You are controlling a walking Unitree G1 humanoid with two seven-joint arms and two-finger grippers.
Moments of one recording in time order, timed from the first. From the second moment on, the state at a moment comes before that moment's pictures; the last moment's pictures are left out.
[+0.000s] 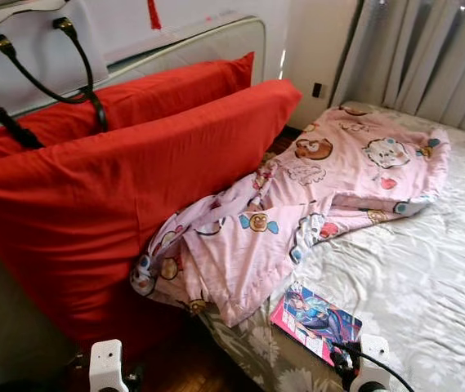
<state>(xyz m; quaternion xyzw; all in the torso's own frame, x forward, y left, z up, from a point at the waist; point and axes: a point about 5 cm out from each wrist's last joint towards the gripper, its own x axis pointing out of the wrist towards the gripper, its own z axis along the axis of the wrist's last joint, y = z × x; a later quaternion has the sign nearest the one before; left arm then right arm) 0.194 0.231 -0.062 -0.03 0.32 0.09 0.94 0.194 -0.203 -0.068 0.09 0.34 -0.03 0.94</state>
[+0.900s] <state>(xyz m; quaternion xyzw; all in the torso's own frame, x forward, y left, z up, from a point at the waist) 0.302 0.204 0.035 -0.01 0.05 0.06 1.00 0.208 -0.204 -0.048 0.10 0.21 -0.02 0.97</state>
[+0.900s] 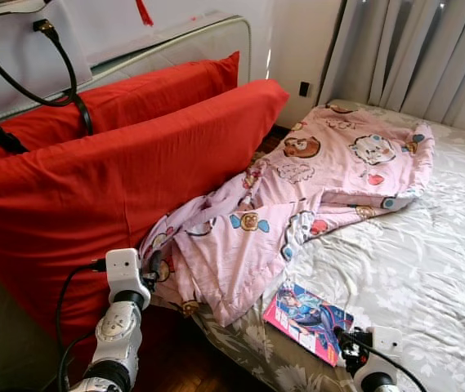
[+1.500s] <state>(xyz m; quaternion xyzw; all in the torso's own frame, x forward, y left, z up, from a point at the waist) 0.305 0.197 0.039 -0.02 0.04 0.06 1.00 0.324 -0.185 0.056 0.05 0.02 0.00 1.00</state>
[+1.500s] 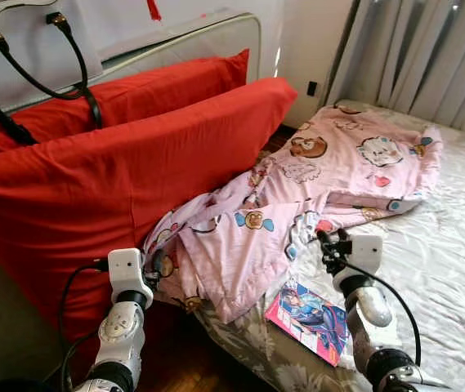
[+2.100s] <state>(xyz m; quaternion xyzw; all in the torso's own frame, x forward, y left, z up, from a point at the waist) 0.306 0.201 0.041 -0.02 0.03 0.06 1.00 0.315 -0.192 0.048 0.04 0.02 -0.04 1.00</state>
